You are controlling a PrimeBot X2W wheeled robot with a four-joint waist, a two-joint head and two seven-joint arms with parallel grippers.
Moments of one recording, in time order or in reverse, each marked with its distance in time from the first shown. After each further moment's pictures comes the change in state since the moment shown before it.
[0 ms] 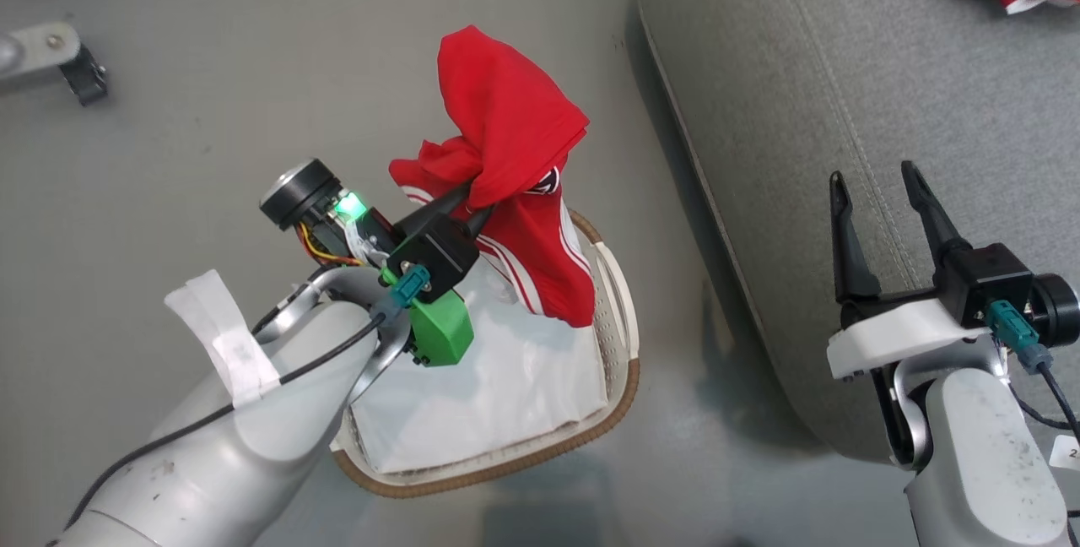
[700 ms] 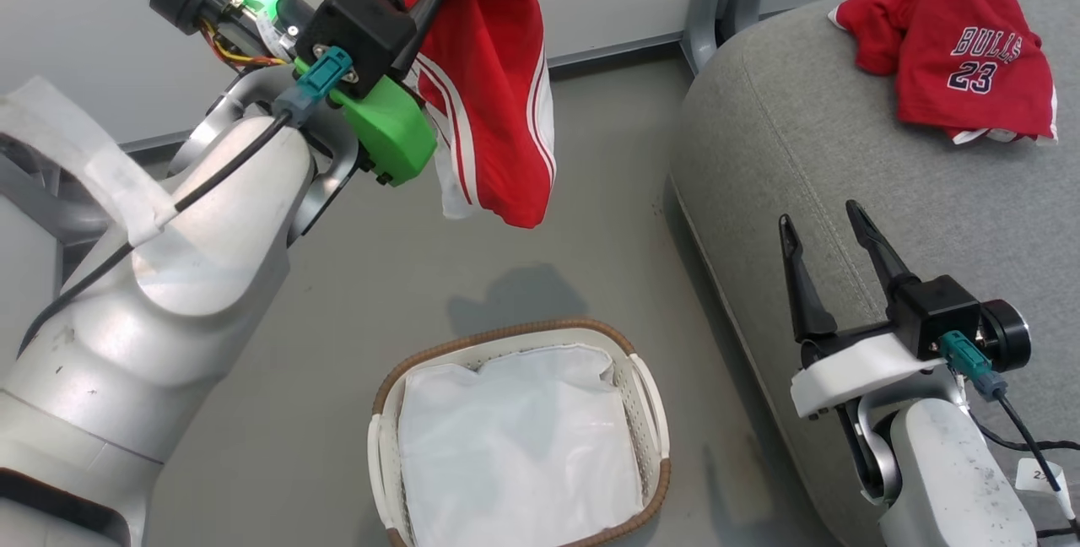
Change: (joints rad) left arm -0.273 0.044 0.085 -0.075 -0.127 -0.012 0.101; right arm 0.053 0.000 0.093 0.007 0.033 0.000 0.000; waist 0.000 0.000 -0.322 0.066
